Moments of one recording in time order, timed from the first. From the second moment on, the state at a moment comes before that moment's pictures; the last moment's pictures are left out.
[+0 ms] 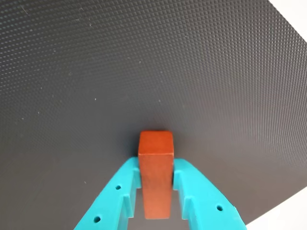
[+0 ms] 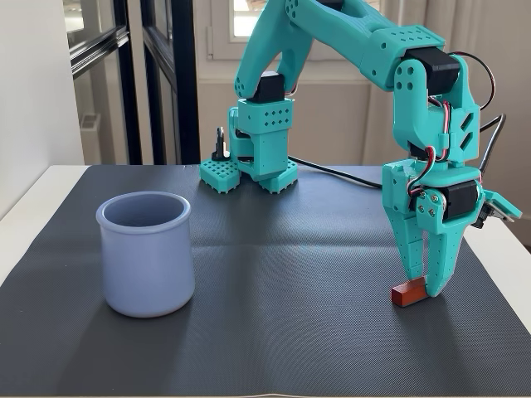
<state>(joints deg) -34.9 59.9 76.7 61.9 4.5</state>
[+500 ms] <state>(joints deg) -21.1 87.8 88.6 62.0 4.4</state>
